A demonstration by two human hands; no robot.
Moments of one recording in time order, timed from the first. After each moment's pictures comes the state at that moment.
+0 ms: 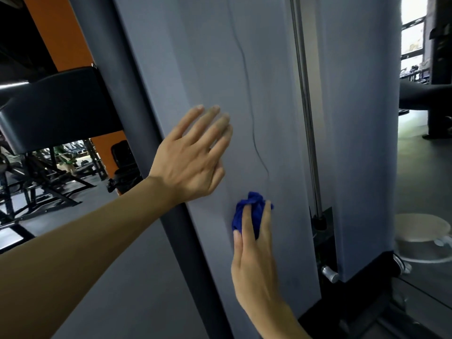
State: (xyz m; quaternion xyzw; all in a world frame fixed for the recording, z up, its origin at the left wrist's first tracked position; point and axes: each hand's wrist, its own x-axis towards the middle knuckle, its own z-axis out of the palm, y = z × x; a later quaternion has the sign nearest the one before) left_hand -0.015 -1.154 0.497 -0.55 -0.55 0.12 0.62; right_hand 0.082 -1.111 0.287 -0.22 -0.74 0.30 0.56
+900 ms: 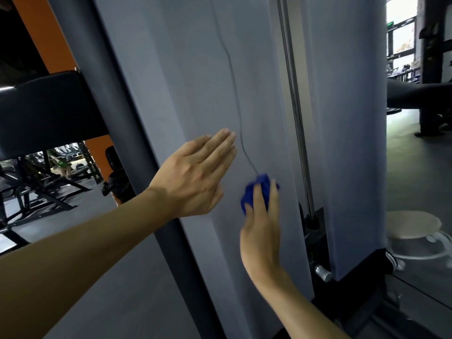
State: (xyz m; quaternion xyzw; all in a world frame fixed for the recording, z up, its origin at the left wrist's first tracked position) left_hand -0.018 -1.143 0.473 -0.60 -0.51 0.17 0.59; right_hand 0.078 -1.062 0.317 -0.21 -0.66 0.37 0.62
